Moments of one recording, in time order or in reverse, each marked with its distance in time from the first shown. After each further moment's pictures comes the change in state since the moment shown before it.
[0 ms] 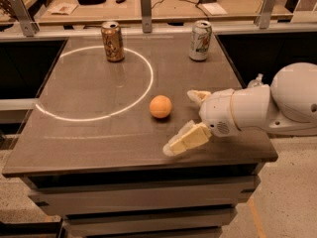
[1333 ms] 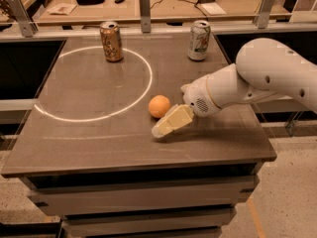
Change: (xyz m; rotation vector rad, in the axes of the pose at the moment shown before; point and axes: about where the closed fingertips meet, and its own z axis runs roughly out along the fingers) arm 0.002 -0.041 0.045 -0.043 0.154 0.149
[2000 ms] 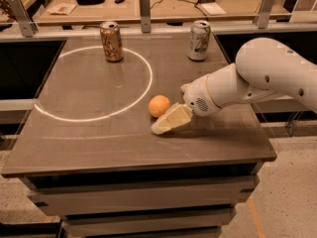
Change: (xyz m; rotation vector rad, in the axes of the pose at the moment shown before) arm -0.001 0.000 0.000 -0.002 0.002 0.006
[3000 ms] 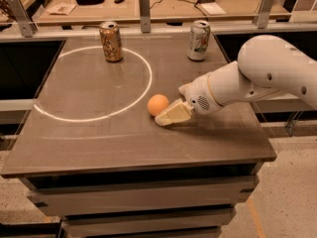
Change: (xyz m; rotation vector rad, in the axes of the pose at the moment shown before) arm -0.004 0.000 -0.003 0.000 0.000 0.000
